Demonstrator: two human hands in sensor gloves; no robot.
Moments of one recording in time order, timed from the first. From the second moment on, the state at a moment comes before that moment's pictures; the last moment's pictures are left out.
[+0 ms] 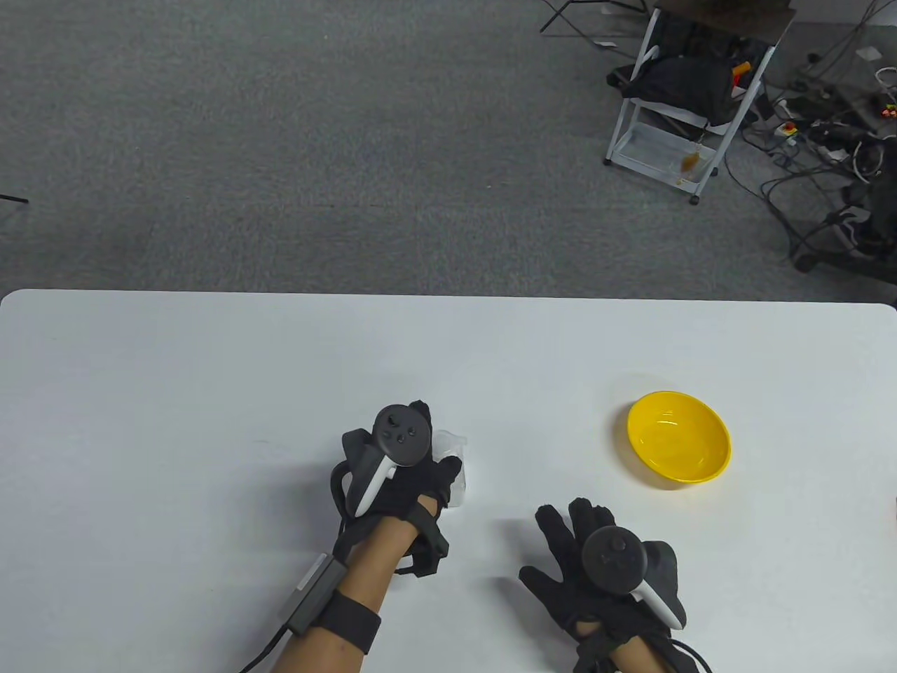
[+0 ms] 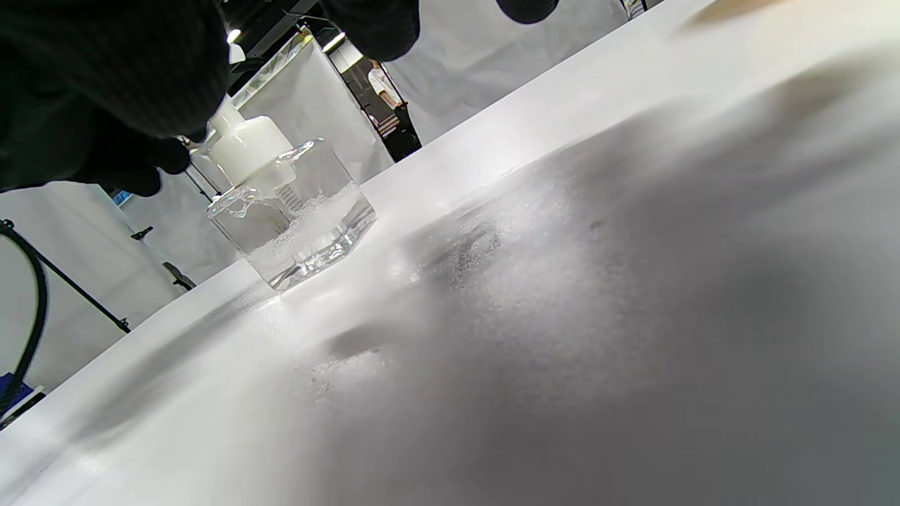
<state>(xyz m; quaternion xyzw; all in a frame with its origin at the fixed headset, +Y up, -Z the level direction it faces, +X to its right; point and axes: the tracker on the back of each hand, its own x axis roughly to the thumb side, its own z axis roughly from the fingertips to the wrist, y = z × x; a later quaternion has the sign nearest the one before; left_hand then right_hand) -0.094 -0.696 -0.306 -0.07 0.05 0.28 0.96 0.199 -0.768 -0.226 0.09 0.12 0.96 0.25</state>
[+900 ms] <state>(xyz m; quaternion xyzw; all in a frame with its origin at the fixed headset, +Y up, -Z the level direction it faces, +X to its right) -0.129 -0.764 -0.211 -0.12 -0.03 0.17 0.98 0.201 -0.756 -0.239 0.07 0.07 0.95 0.28</state>
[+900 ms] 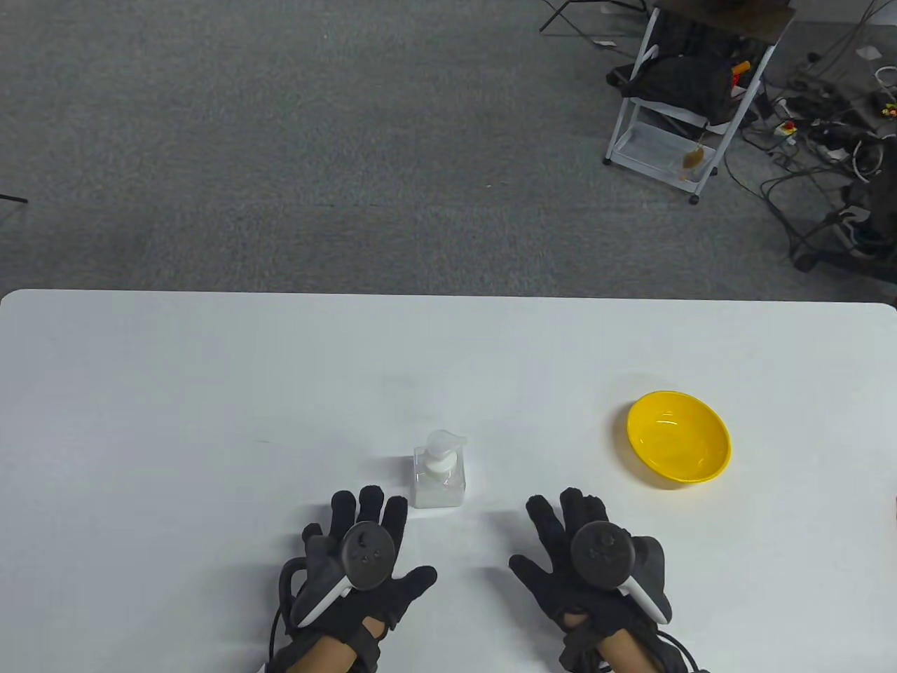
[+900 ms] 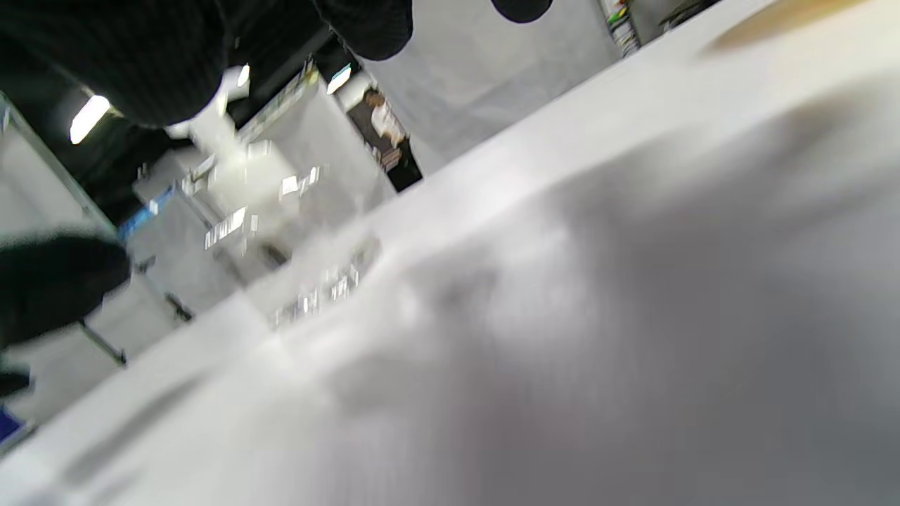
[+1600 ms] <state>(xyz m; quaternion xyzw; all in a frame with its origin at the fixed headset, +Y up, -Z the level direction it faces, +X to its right) -0.137 -0.762 -0.203 -0.13 -0.03 0.20 0.97 0.413 -0.753 -0.349 -0.36 0.03 0.86 0.35</state>
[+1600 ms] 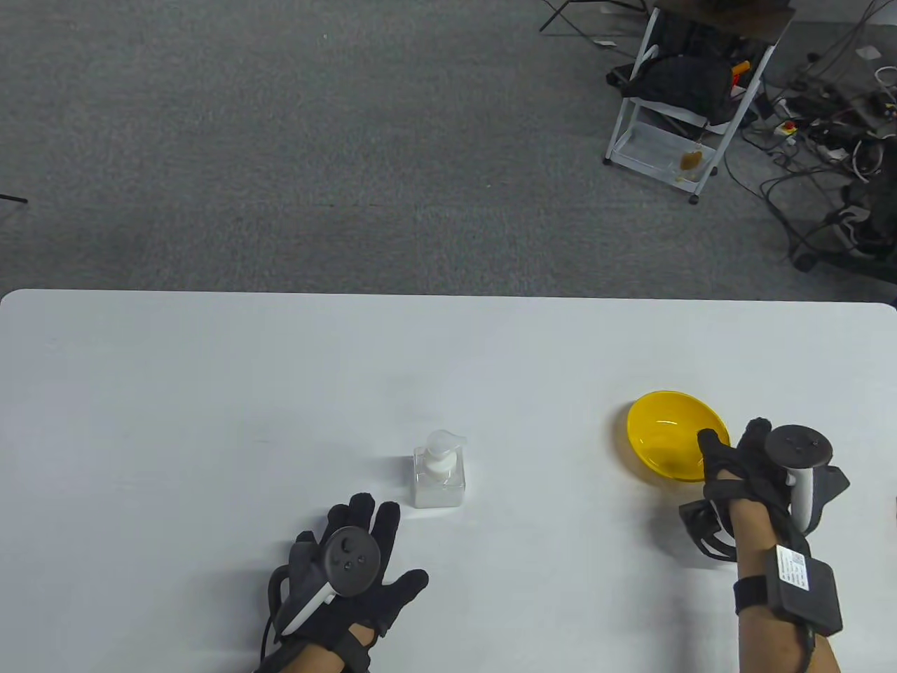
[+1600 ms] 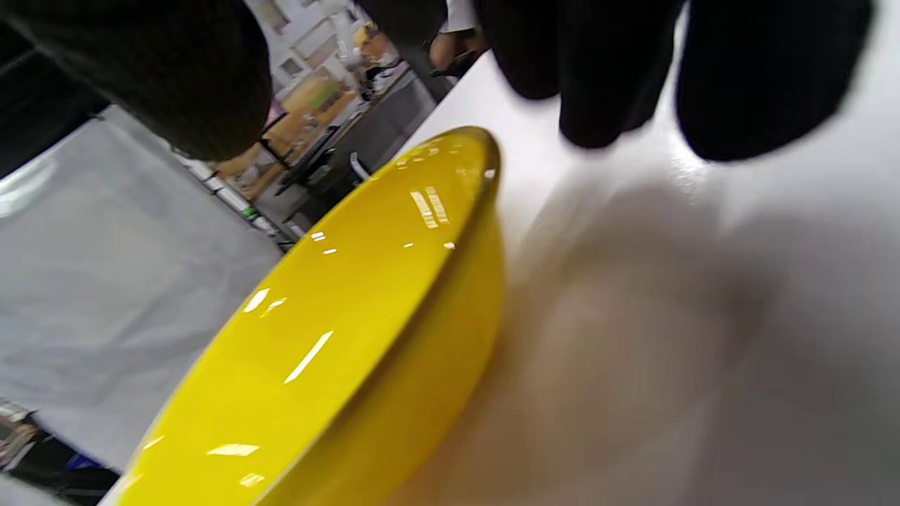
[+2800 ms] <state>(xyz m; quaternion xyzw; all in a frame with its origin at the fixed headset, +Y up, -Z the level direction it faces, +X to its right) -0.137 -0.736 -0.210 -0.09 -0.03 0.25 0.96 0.232 -0.772 -0.327 -0.19 0.07 0.85 0.48</state>
